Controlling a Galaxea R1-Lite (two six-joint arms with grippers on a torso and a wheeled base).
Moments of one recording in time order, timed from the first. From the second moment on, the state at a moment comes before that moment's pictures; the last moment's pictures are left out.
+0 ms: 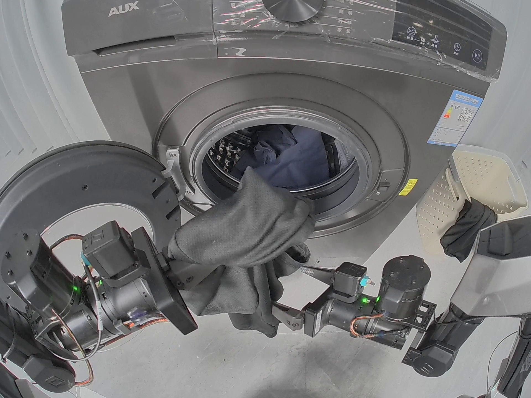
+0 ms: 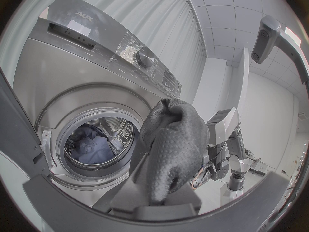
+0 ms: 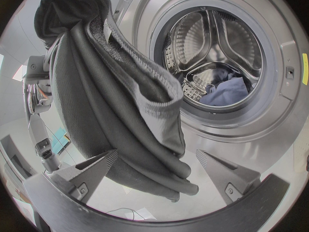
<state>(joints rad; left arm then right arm) -0.68 1.58 -0.27 -1.55 -0.30 -0.09 0.79 2.09 -0.47 -1.49 0.08 0.13</state>
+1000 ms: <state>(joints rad) -0.68 1.58 -0.26 -1.55 -0.30 -0.09 0.74 2.10 -0.60 -1.54 0.10 0.12</state>
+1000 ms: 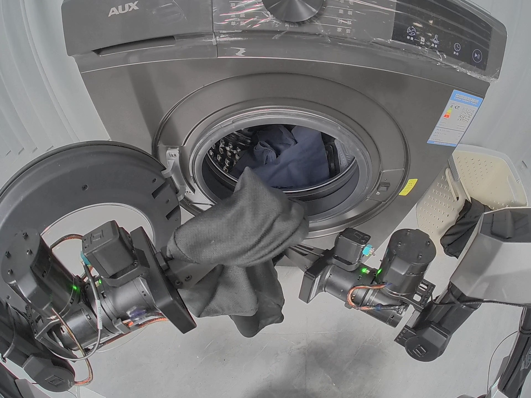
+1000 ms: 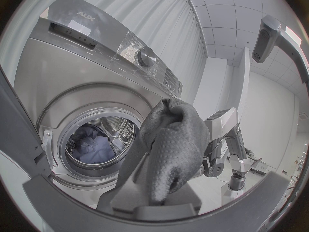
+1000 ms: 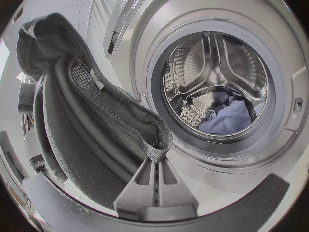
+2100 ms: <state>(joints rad) -0.68 1.57 -0.28 -1.55 -0.30 -0.10 0.72 2.13 -0.64 -1.55 0.10 0.12</state>
